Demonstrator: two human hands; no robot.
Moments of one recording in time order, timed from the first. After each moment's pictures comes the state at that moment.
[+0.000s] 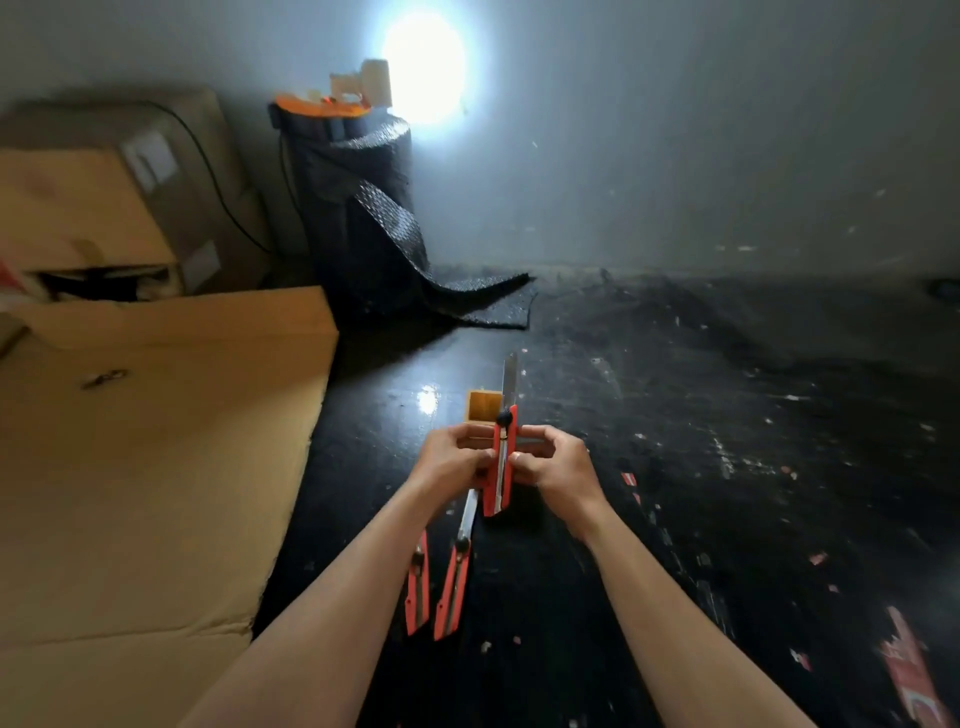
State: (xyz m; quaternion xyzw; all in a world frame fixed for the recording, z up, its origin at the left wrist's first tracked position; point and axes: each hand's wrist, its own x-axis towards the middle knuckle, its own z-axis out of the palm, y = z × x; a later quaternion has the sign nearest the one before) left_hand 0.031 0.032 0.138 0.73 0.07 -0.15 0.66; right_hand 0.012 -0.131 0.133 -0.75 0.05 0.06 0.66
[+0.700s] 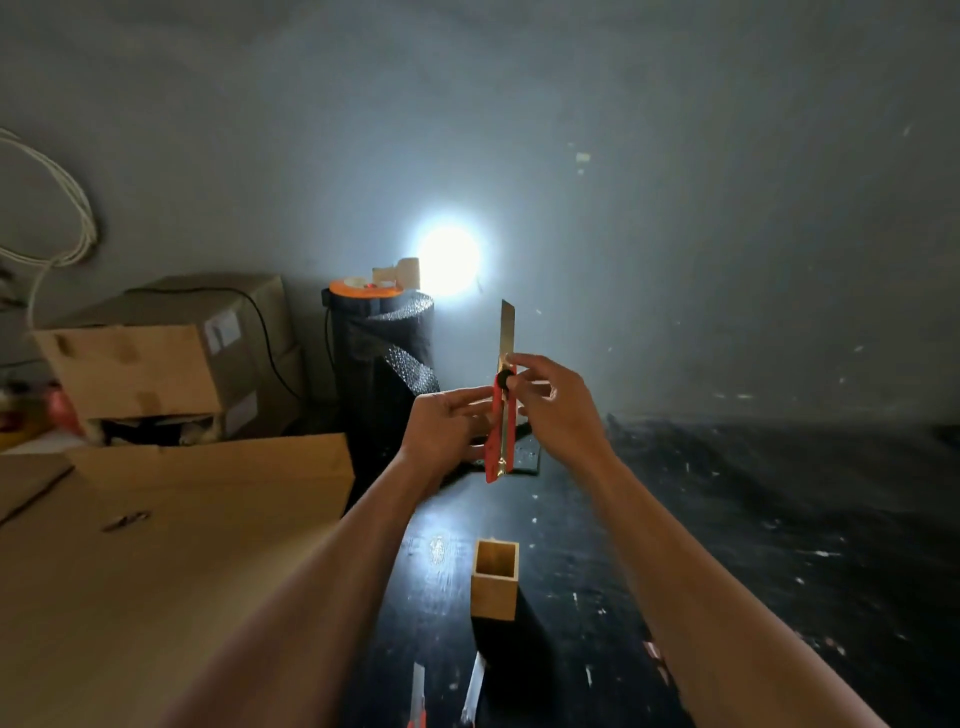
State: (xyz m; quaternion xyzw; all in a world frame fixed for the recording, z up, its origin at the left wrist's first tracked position) left_hand 0.090 0.037 0.319 0.68 -0.06 0.03 0.73; right_hand 0.107 -0.118 0.331 -0.82 -0.13 -0.20 0.52
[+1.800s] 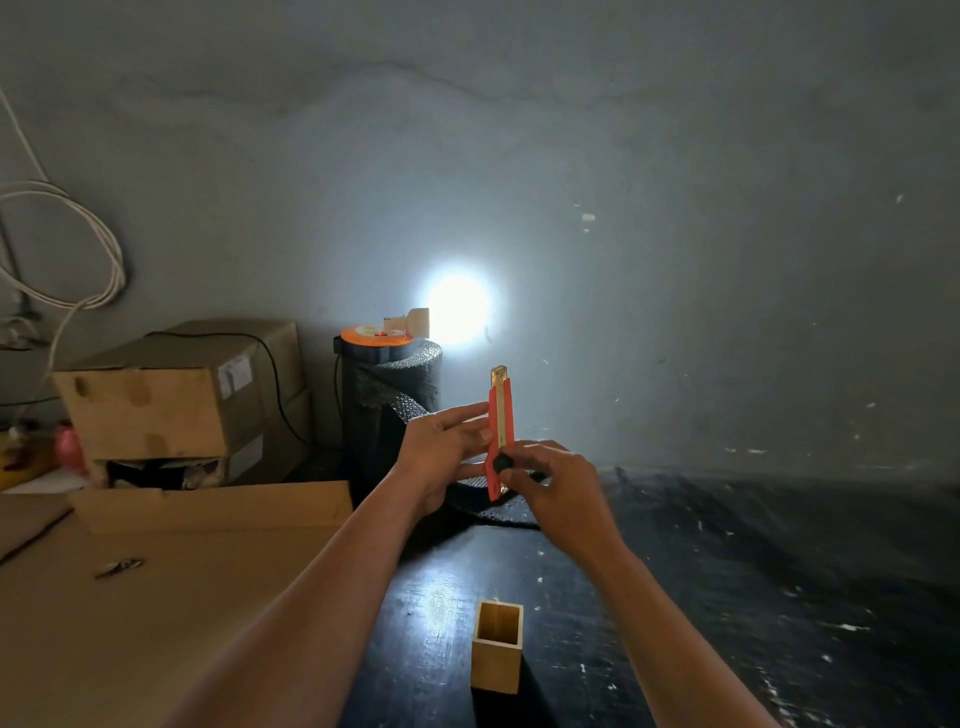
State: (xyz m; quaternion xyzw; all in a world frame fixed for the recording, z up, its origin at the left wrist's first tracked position) left_hand 0.106 0.046 0.353 0.64 -0.04 0.03 0.76; right_hand 0.088 -0.117 0.319 -0.86 -0.15 -0.19 0.44
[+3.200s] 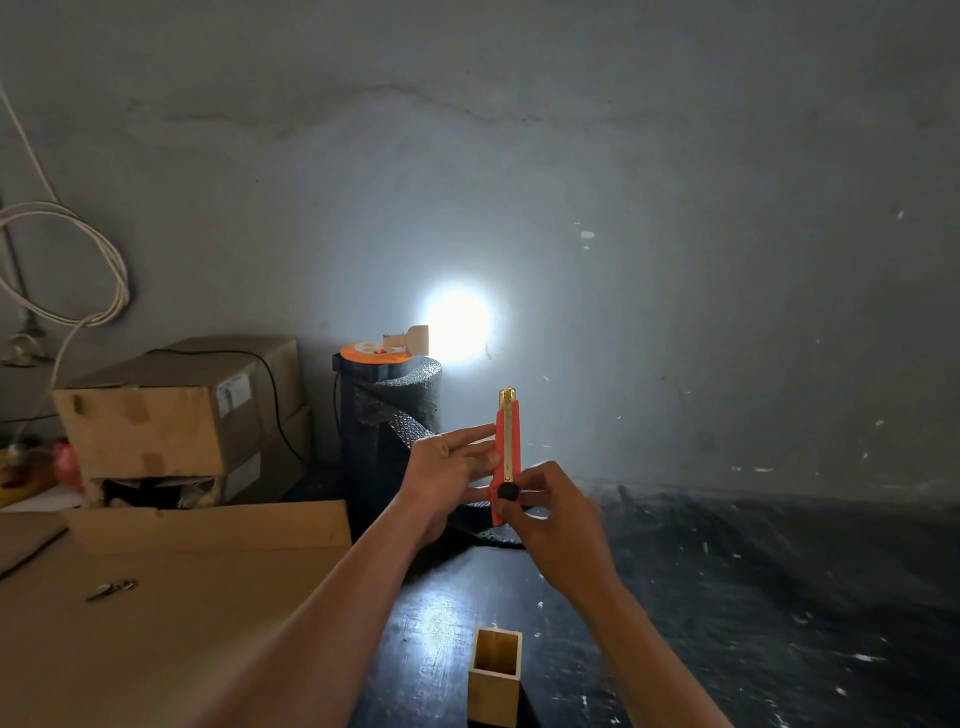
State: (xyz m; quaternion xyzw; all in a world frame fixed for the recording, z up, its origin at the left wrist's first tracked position) left_hand 0.114 0.033 0.350 0.66 -0.05 0.05 0.75; right_hand 0.092 -0.121 0.305 -0.82 -0.15 -0.19 0.52
